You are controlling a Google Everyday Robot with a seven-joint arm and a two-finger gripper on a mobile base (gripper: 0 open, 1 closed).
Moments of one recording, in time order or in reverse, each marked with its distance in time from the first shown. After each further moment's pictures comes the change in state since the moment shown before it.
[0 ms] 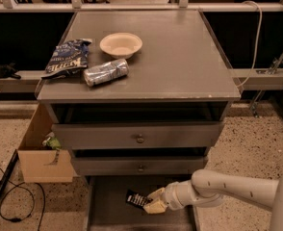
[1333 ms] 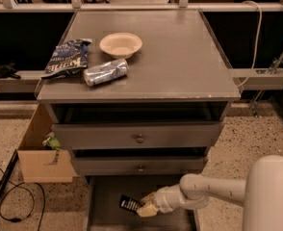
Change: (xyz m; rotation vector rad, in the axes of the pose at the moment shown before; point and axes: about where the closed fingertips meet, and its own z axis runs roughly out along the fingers) arm 0.027 -0.018 0.070 -0.046 0.010 -0.016
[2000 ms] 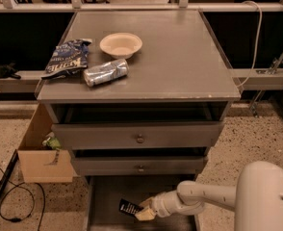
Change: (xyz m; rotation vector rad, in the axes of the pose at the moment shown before) arm 0.031 -0.014 0.037 0.006 -0.012 0.018
